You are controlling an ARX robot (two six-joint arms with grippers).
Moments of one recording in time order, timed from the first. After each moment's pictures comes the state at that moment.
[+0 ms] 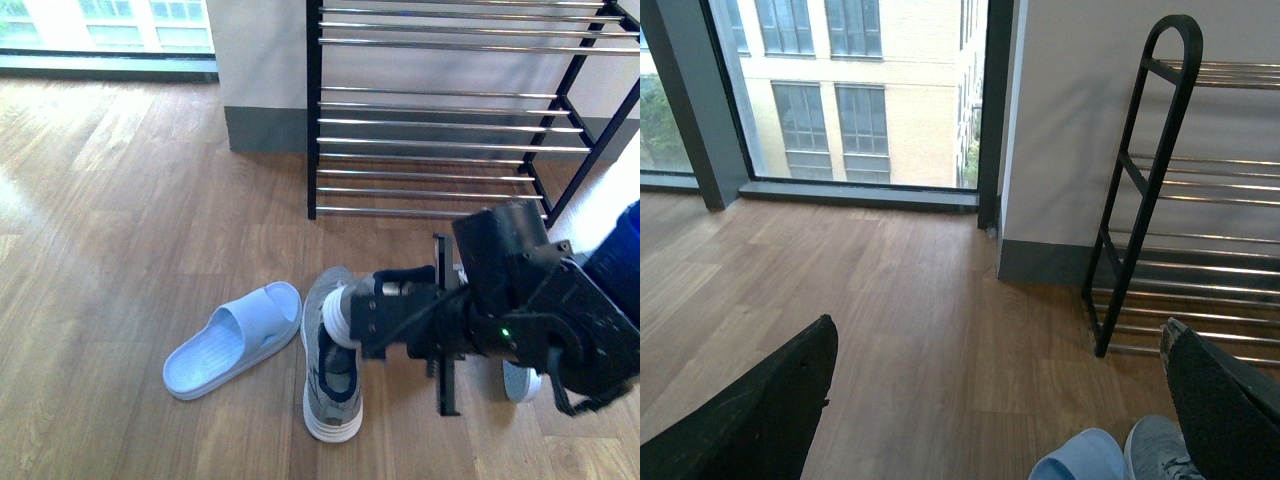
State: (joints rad) left arm 0.00 0.02 0.01 0.00 0.00 -0.01; right arm 0.19 2.46 0.93 0.64 -0.10 -1.35
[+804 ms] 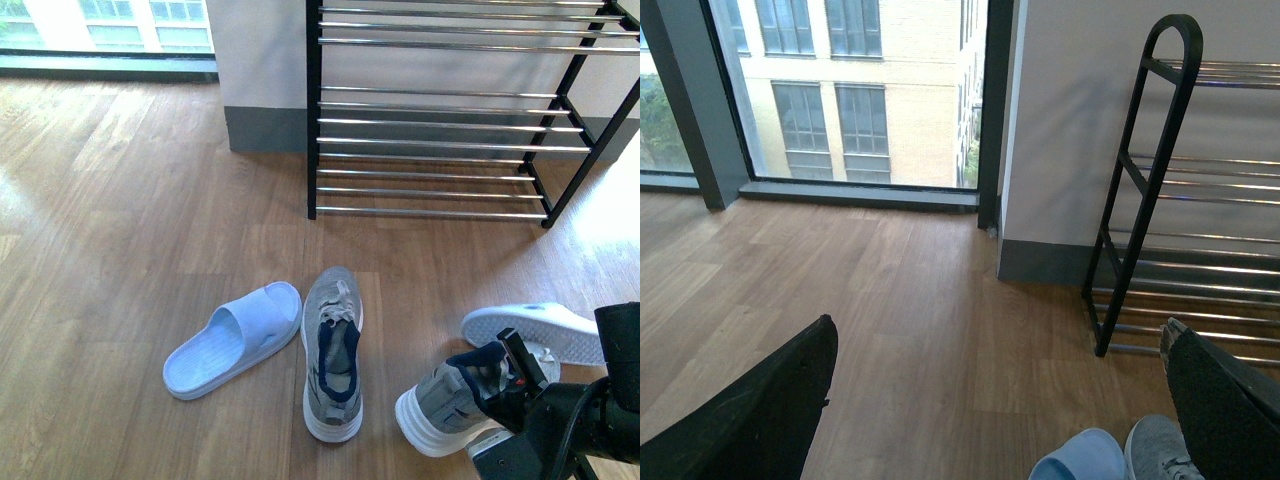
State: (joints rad) left arm 0.00 0.02 0.01 0.00 0.00 -0.01; right arm -0.10 2.58 0.73 0.78 -0.31 -2.07
